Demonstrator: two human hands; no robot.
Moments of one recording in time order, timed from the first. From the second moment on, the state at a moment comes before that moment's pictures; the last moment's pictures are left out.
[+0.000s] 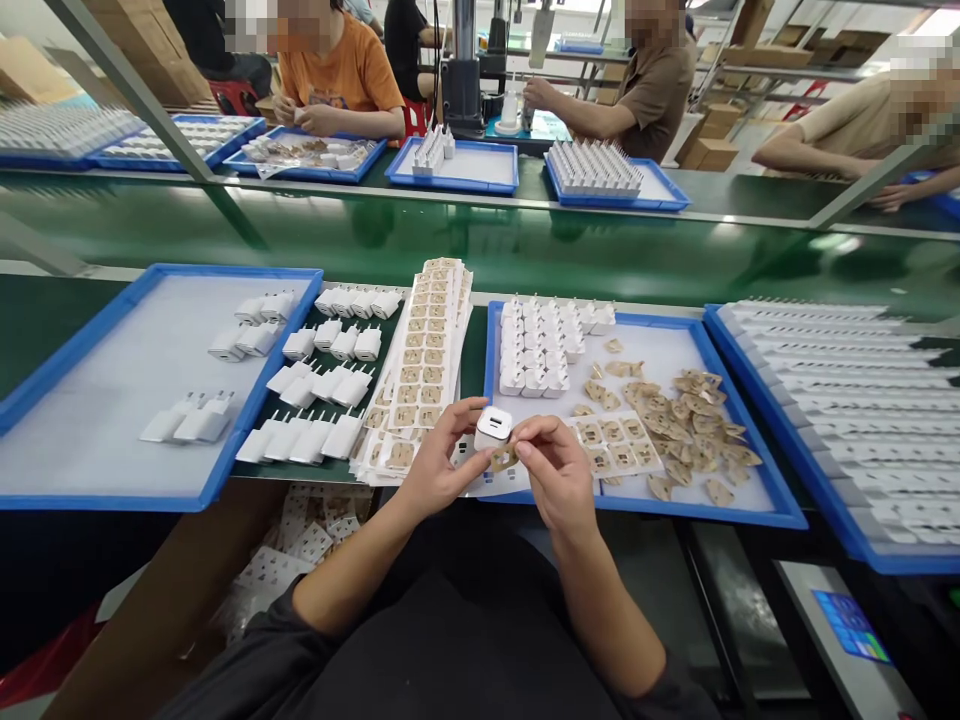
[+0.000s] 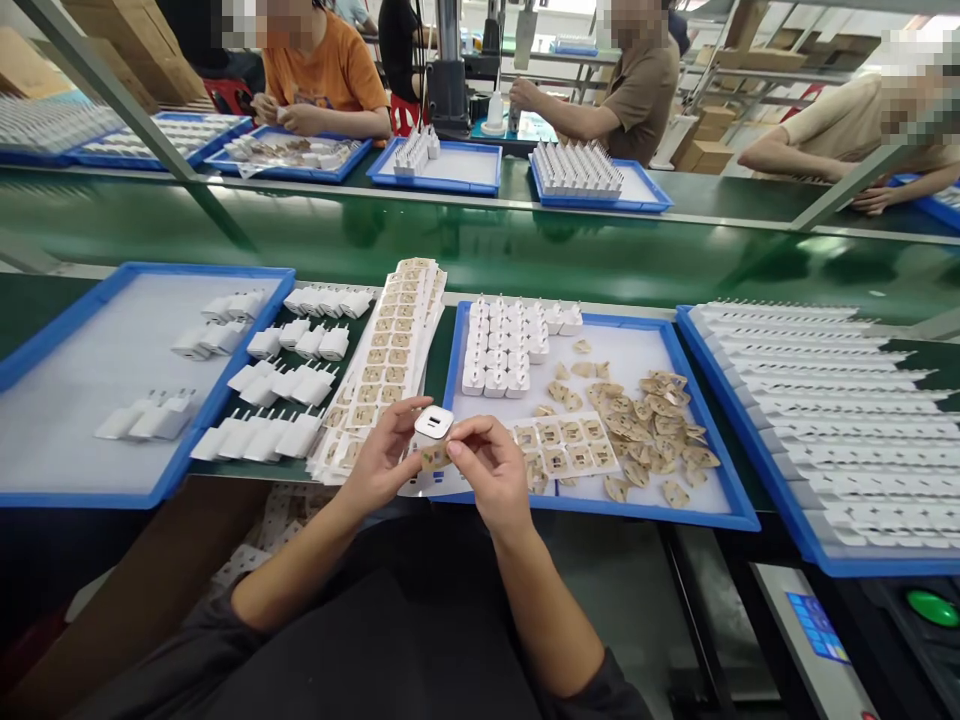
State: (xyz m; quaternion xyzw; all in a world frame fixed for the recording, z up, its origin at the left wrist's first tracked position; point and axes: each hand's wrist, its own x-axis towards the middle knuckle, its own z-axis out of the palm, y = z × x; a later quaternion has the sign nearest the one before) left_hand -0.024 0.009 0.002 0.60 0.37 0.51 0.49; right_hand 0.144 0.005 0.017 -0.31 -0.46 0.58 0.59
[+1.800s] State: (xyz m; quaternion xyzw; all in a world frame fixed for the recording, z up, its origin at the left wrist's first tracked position) left_hand -0.032 0.004 0.025 0.80 0.34 0.42 0.27; right_hand 0.142 0.001 0.039 -0.46 -0.58 0.38 0.56
